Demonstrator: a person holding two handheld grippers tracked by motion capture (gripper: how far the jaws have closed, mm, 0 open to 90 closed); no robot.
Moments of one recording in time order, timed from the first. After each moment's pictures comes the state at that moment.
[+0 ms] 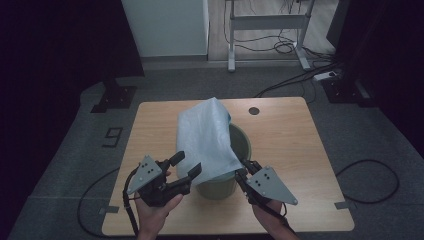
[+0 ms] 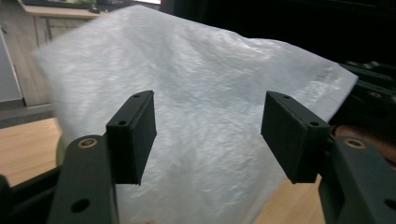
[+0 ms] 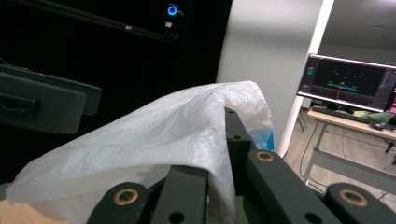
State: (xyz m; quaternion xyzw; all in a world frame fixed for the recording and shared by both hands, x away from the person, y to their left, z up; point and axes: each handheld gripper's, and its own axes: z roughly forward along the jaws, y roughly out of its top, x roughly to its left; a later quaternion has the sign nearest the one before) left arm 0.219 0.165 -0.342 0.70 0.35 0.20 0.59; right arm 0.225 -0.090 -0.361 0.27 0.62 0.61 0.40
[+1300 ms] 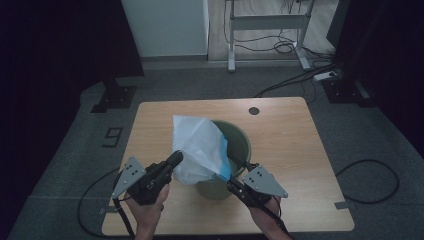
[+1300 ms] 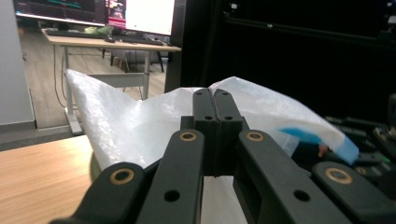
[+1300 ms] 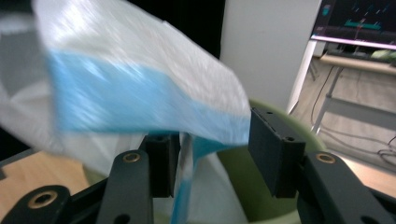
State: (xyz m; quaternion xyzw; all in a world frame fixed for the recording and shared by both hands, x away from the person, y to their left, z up) left arm 0.226 0.193 -0.348 0.65 0.35 0.23 0.64; right arm 0.233 -0.087 -0.390 0.33 0.67 0.57 0.34
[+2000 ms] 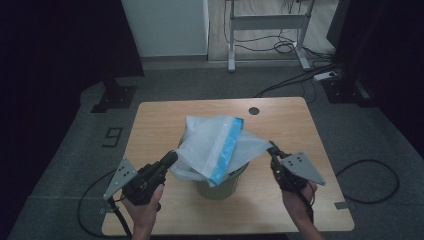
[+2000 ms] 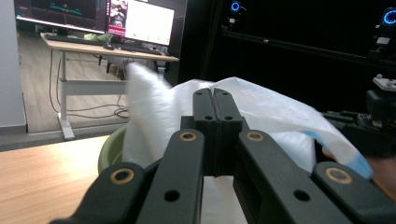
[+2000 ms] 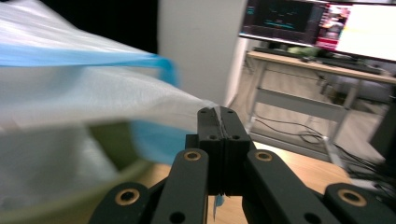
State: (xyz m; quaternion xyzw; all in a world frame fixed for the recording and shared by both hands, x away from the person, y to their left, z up) left arm 0.229 0.205 -0.357 0.63 0.35 0.22 0.66; right arm 0.262 -0.174 -0.386 0.40 0.63 0.52 0.42
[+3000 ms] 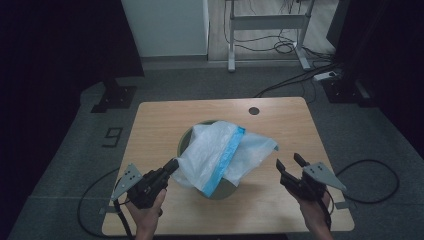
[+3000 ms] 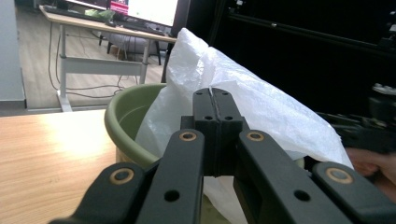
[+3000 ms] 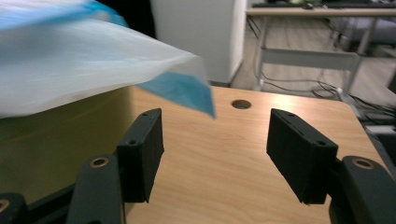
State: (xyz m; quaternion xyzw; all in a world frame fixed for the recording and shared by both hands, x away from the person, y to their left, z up) left arm 0.231 0.207 -0.389 0.64 0.37 0.20 0.64; right arm 0.251 -0.223 -0.432 0.46 0.63 0.52 0.35
